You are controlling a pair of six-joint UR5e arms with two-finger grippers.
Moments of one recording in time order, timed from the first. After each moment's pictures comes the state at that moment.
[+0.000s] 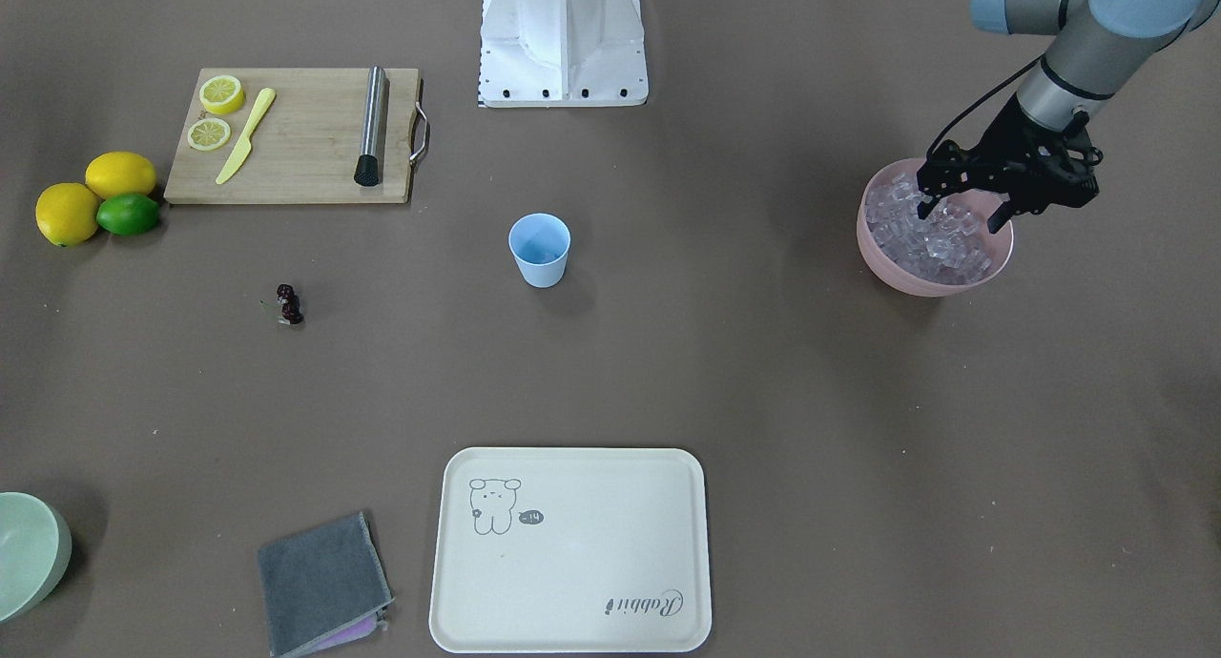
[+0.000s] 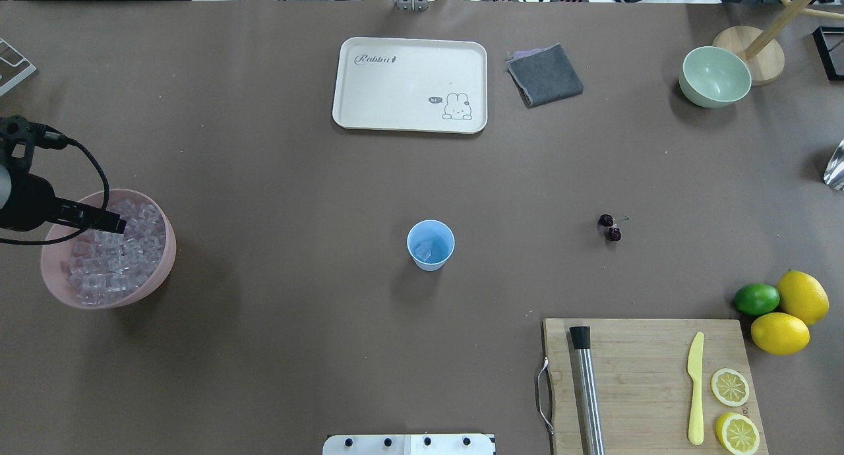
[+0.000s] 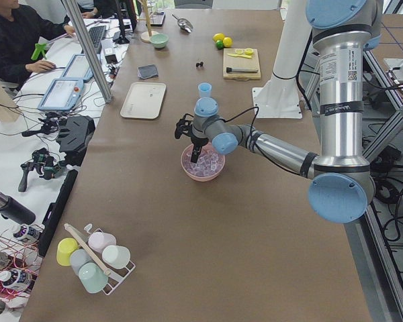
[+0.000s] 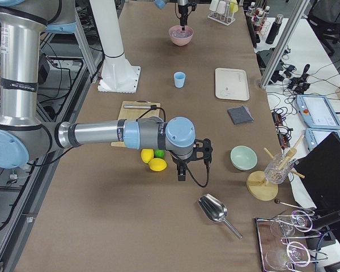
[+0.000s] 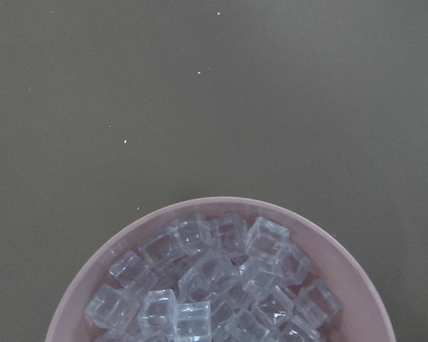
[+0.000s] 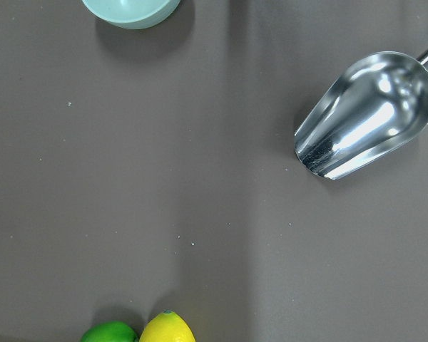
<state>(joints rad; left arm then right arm) -0.87 -1.49 -1.95 -2.06 -2.08 -0.77 1.63 -1.70 1.84 -1.67 2.51 -0.05</state>
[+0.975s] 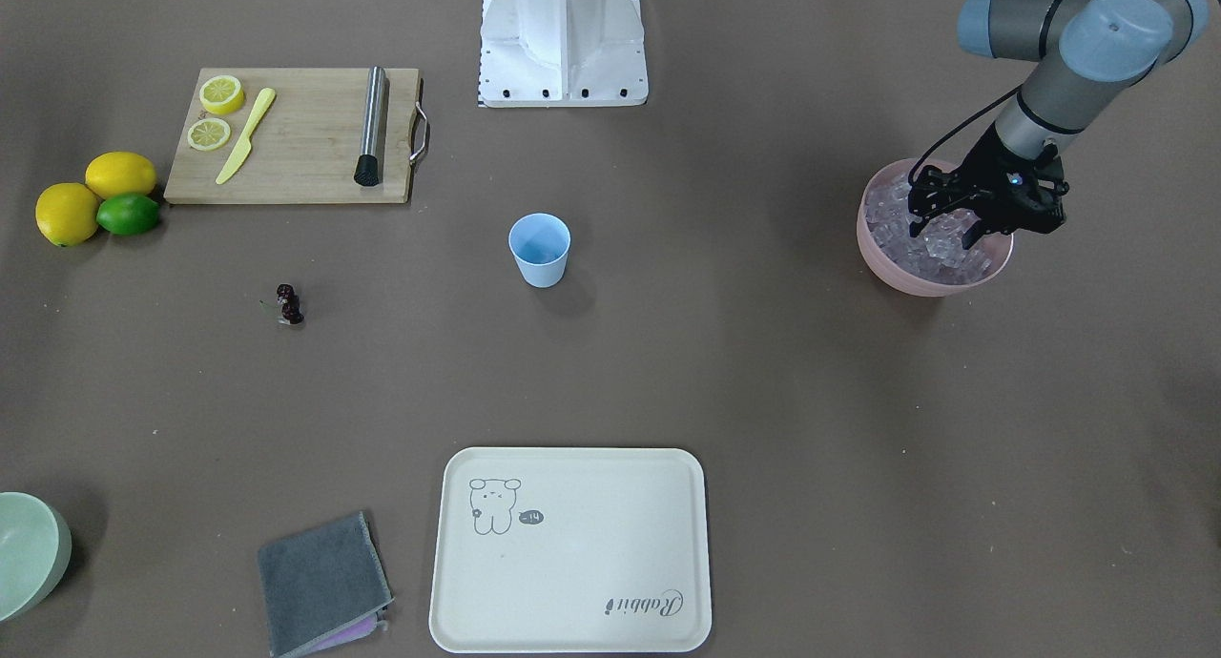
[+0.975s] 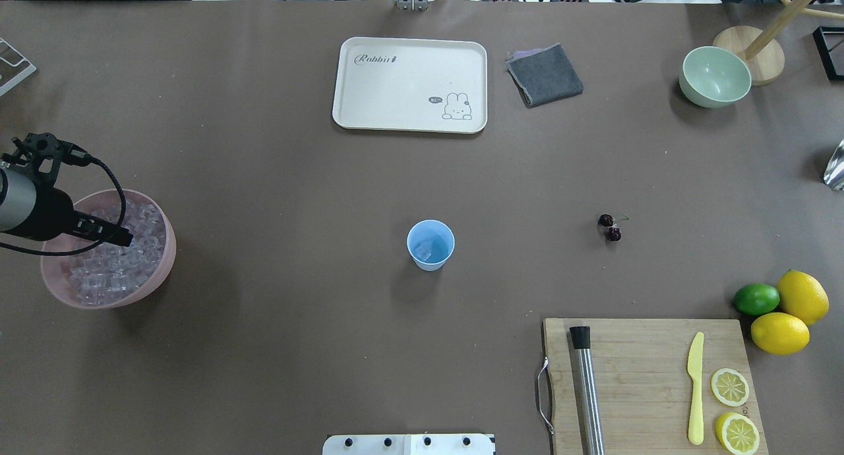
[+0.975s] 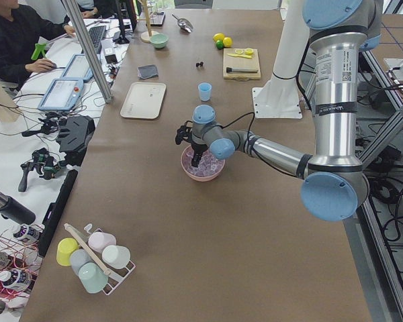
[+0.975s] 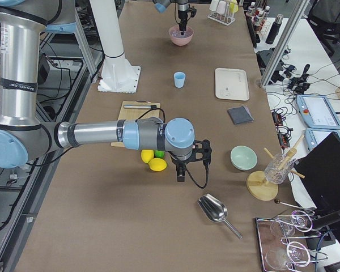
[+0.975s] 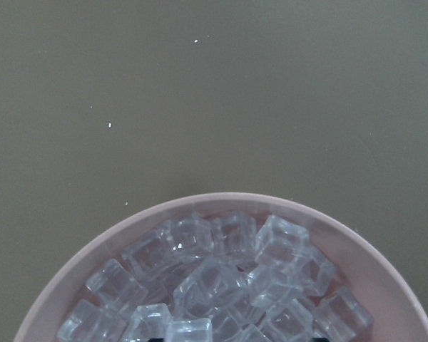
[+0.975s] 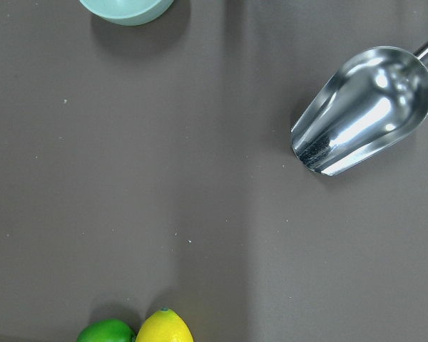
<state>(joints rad) -0.84 -1.50 -1.88 -2.07 -2.08 -0.71 1.63 -1.71 1.84 -1.67 2.51 -0.05</state>
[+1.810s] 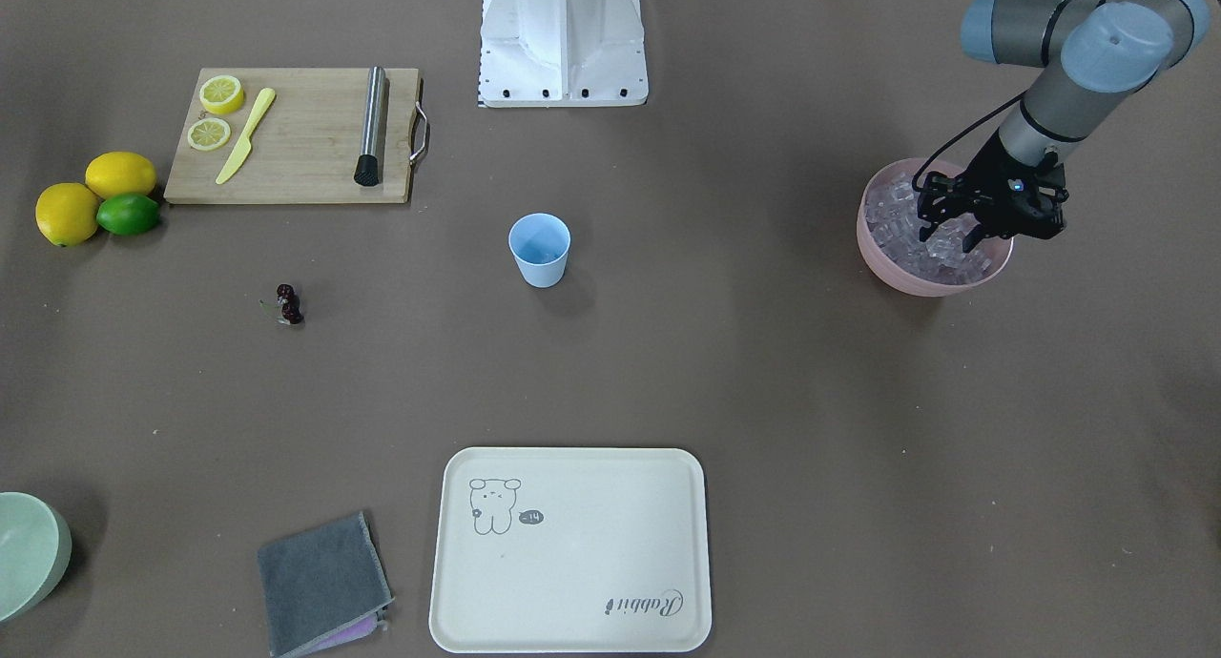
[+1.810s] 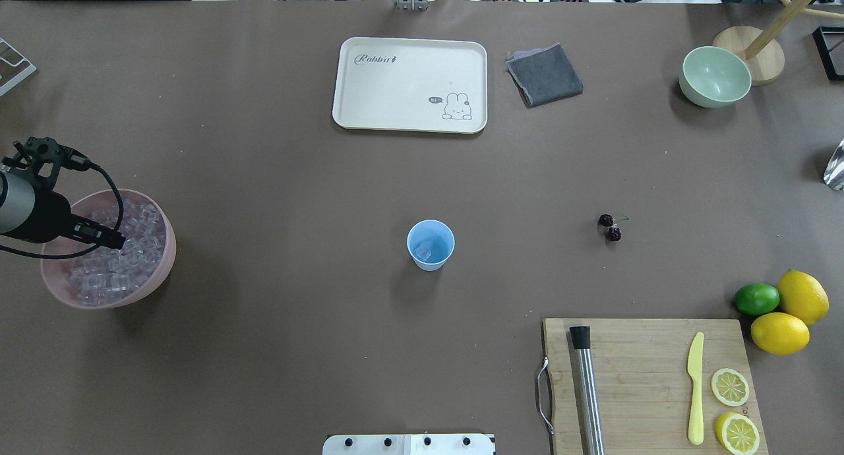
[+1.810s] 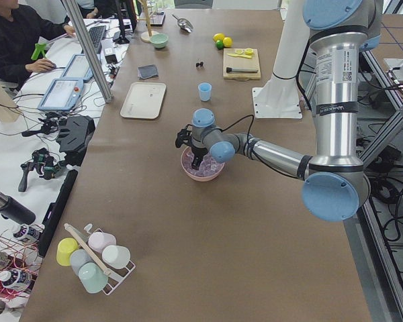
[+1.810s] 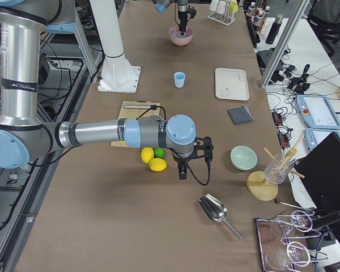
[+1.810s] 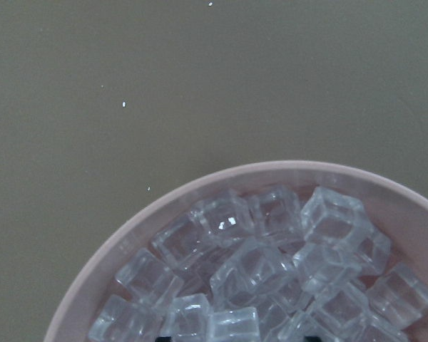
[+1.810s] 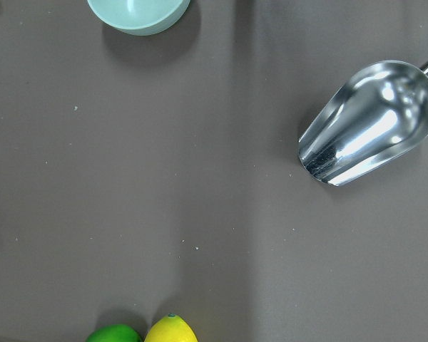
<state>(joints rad) -0.84 -1.50 -1.86 -2.07 -2.09 -0.67 1.63 -1.70 1.85 -1.67 2.51 -0.05</state>
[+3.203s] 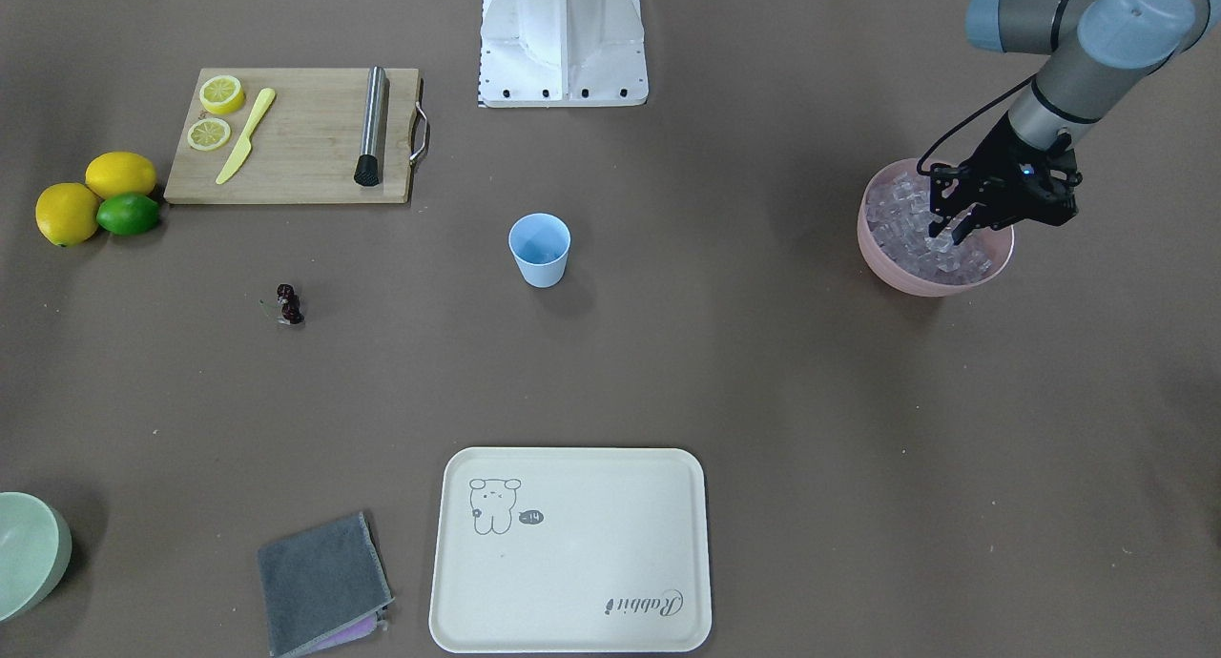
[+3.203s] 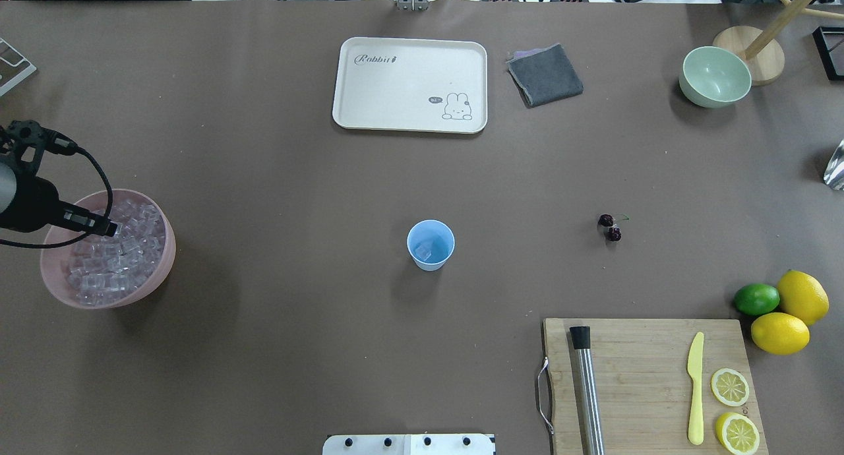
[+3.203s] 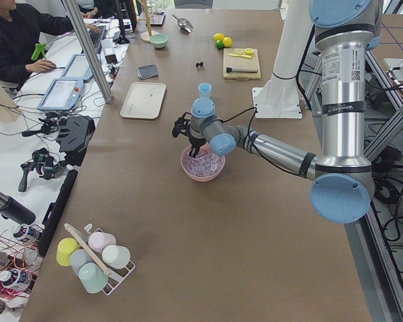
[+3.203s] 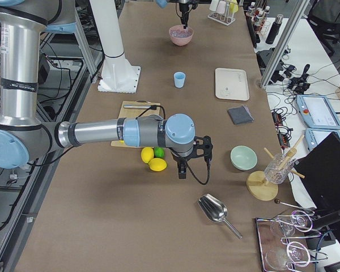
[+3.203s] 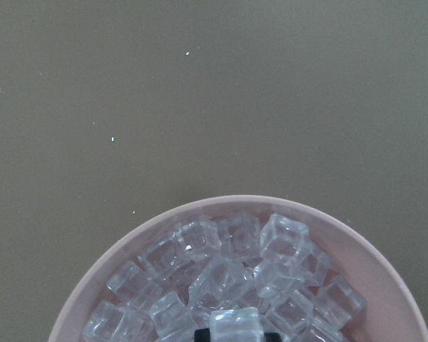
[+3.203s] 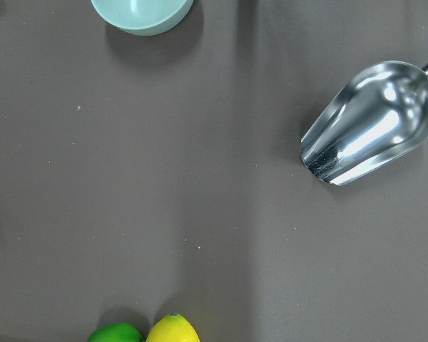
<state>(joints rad) -0.94 -1.49 -1.97 -2.06 -2.15 -0.67 1.63 -1.70 1.85 -1.68 2.51 -0.05</state>
